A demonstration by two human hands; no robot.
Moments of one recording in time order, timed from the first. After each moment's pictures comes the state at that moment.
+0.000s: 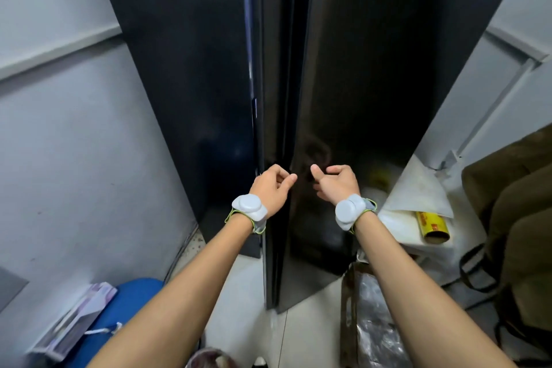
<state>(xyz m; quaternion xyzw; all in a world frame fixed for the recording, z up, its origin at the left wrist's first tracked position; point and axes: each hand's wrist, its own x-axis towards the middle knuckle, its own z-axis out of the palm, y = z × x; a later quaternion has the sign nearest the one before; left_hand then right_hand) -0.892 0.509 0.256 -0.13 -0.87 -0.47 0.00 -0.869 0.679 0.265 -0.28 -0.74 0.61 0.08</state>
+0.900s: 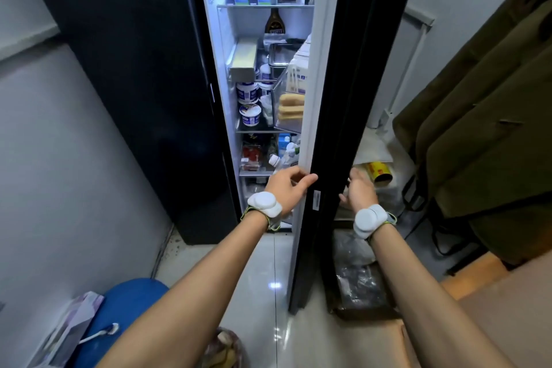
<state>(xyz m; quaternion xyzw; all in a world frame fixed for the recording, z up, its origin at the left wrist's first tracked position) -0.761 0.545 0.250 -0.30 -0.81 -0.50 -0.09 -0.687 0.713 0.241 -0.41 -0.58 0.68 0.16</state>
